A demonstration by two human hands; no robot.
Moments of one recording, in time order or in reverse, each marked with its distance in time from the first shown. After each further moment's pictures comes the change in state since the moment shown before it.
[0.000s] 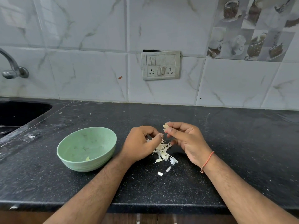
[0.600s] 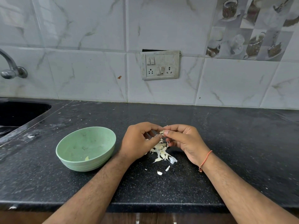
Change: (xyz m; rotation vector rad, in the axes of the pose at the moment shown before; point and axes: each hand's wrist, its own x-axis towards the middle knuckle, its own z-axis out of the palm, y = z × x) left_hand 0.001 -0.001 -0.001 -0.017 0.072 0.079; right_hand 0.002 0.004 -0.002 -0.073 0.000 0.063
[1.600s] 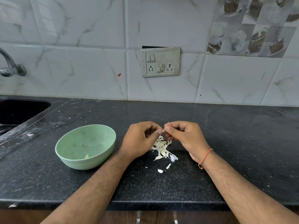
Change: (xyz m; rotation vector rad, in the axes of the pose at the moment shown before) left_hand 0.000 -0.007 0.002 -0.016 -0.072 -0.090; right_hand 0.002 0.002 0.000 -0.177 0.072 -0.158
